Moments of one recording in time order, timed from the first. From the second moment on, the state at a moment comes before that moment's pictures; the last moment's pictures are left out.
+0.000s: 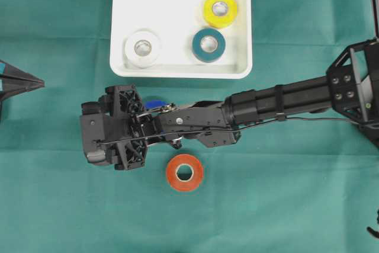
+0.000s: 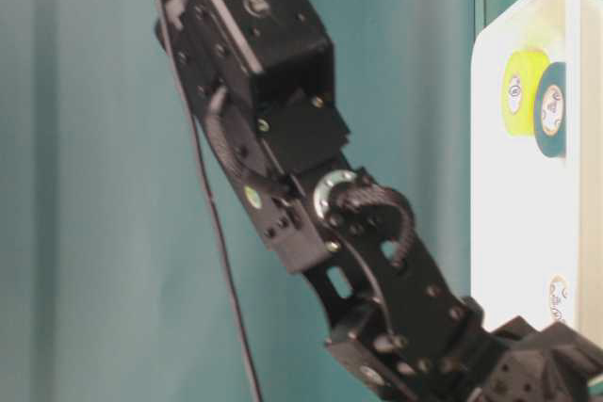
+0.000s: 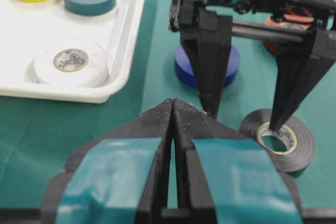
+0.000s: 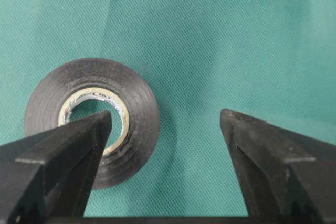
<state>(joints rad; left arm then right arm) 0.05 -1.37 1.53 -0.02 0.02 -0.02 0.12 0.62 -0.15 -0.40 0.32 0.43</state>
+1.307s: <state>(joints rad) 0.05 -1.37 1.53 -0.02 0.02 -0.02 0.12 0.70 -0.23 -0.40 0.35 0.42</state>
